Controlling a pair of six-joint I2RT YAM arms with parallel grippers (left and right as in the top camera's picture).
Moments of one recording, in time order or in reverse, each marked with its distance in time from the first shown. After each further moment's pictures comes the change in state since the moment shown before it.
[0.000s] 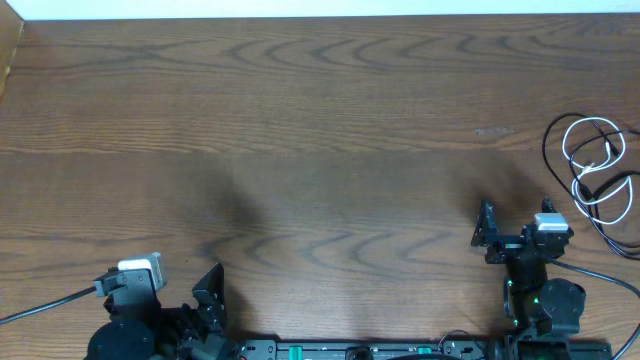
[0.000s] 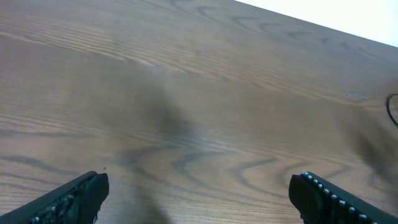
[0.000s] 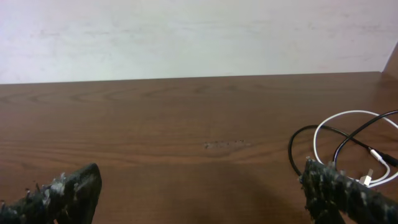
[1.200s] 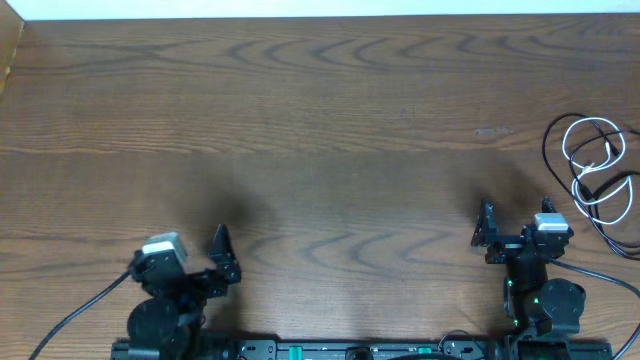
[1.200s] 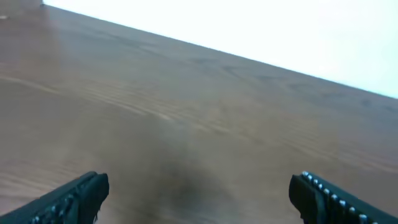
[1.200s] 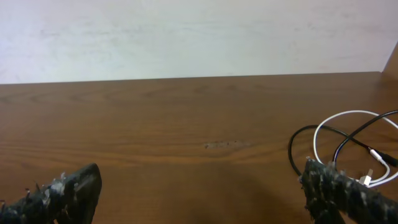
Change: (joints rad) left arm 0.427 -0.296 -0.581 0.590 0.177 0.249; right arm 0.000 0.000 0.000 0.000 0.000 0.000
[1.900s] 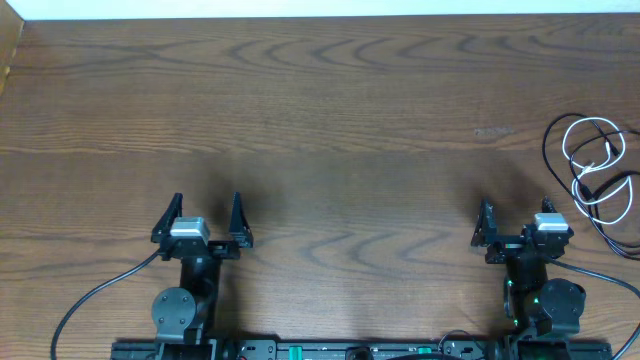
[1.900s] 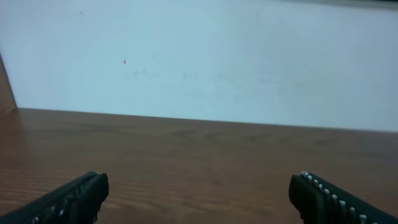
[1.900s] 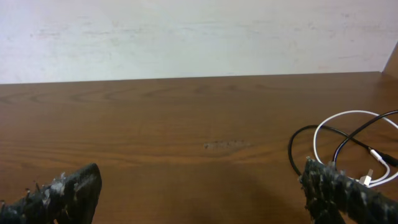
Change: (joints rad) left arm 0.011 -0.005 -0.416 0.773 0.065 0.192; right arm 0.000 0.000 0.000 0.000 0.000 0.000
